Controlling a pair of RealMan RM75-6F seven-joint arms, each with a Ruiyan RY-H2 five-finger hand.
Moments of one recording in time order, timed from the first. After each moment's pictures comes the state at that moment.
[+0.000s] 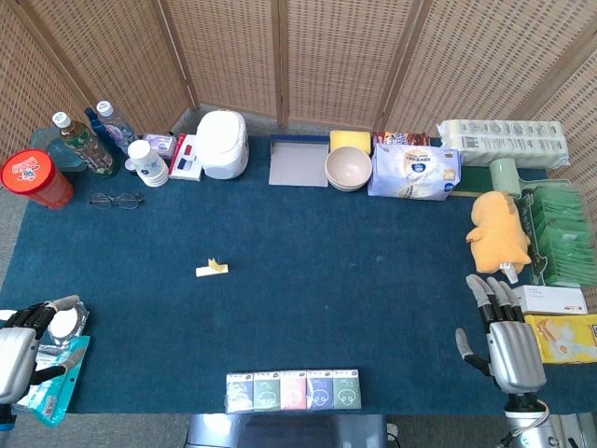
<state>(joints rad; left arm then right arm) 0.02 -1.05 0.04 -1.88 1.62 1.58 0.08 0.04 -1.21 0.02 -1.88 -1.59 1.55 -0.16</state>
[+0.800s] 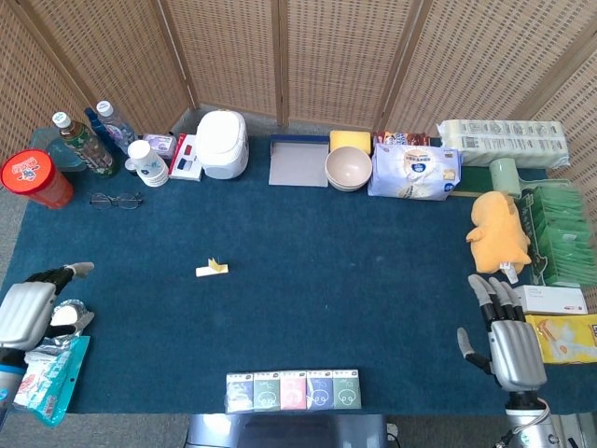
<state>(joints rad) -0.19 -1.01 -0.09 -1.81 1.42 1.28 0.07 0.04 -1.22 0.03 -1.86 -1.56 1.53 -0.15</state>
